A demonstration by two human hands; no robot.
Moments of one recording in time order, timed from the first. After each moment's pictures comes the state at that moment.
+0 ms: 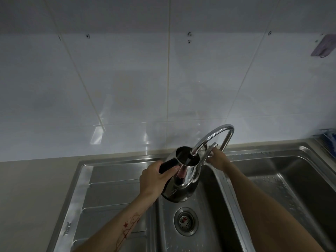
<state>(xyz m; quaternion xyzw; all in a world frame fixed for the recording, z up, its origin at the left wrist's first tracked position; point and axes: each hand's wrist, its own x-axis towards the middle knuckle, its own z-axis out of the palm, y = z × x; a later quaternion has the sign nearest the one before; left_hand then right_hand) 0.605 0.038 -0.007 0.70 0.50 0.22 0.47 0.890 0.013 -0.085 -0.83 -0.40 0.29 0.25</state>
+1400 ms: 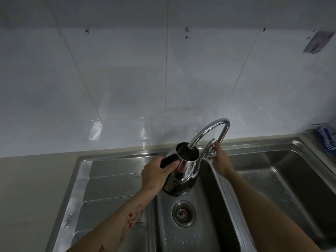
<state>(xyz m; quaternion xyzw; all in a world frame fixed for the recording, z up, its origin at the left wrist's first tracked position) 0.610 0.032 -0.018 0.70 0.51 0.22 0.45 0.865 -0.036 -0.076 -0.82 -0.42 0.20 0.32</state>
